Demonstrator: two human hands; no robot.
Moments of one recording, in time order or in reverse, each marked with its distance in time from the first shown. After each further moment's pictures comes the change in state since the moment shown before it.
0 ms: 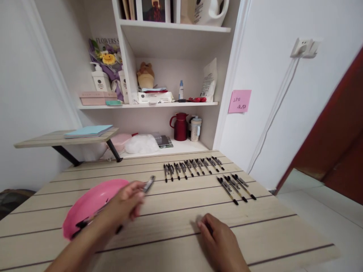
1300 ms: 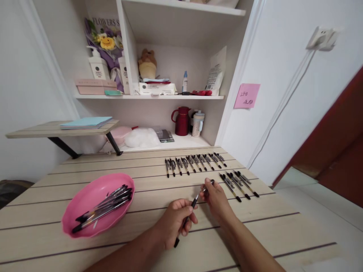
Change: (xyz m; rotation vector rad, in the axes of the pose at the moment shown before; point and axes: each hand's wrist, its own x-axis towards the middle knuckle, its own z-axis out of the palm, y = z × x) left_hand 0.033 -0.032 0.136 -0.767 -0.420 -0.149; right_hand 0.083 0.003 0.010 0.891 0.163 0.421
